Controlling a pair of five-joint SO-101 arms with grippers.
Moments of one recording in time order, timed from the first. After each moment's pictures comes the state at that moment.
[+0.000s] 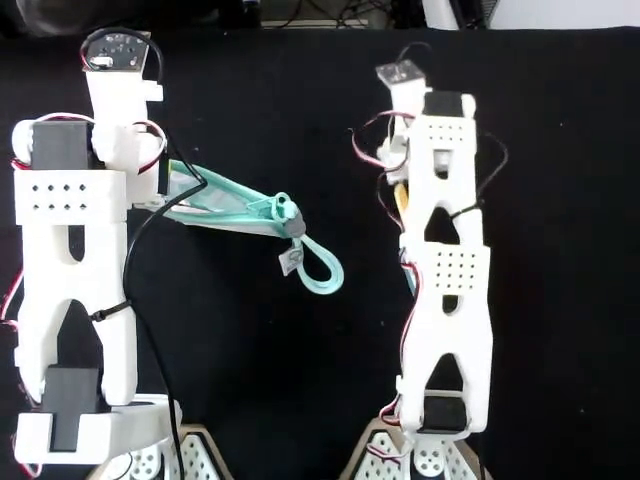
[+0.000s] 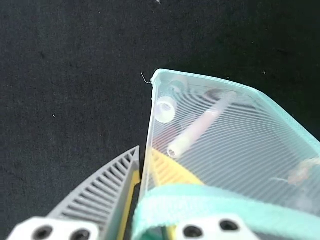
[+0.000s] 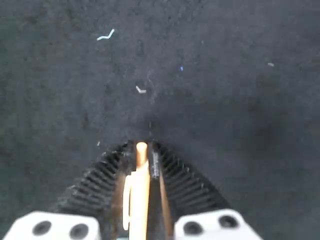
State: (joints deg) left arm -5.4 -6.1 -13.8 100.1 -2.2; right arm 2.6 63.3 -70.3 95.9 19.6
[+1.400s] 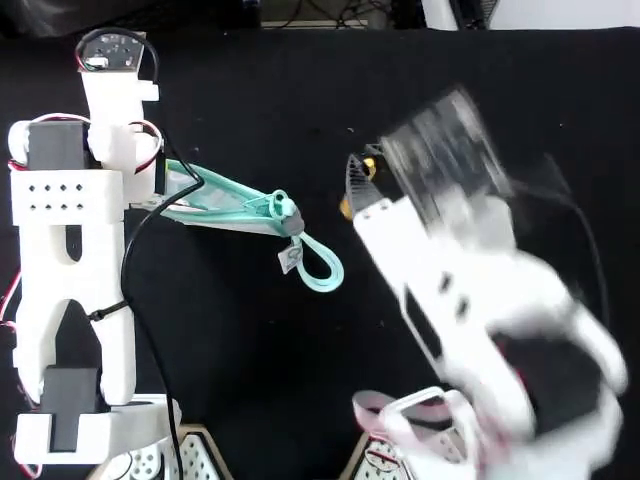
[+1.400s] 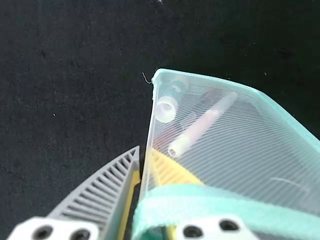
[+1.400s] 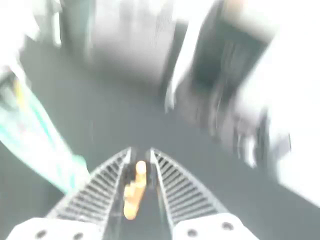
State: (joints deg) left arm -6.4 -6.1 -13.7 100.0 -2.2; right arm -21.7 -51.8 0.5 75.8 16.8
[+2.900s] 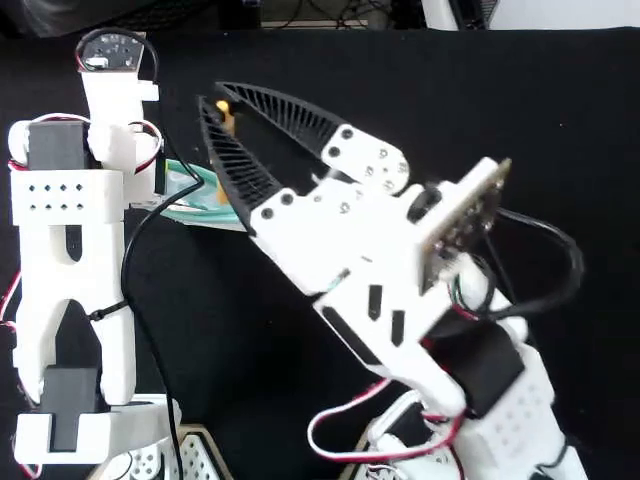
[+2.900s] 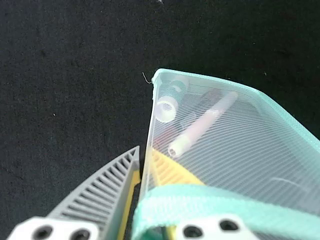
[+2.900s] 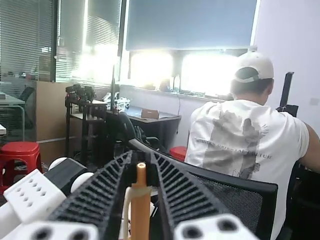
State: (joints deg) left arm -6.4 -6.1 -13.7 100.0 -2.2; right arm -43.1 -47.6 11.8 31.4 5.6
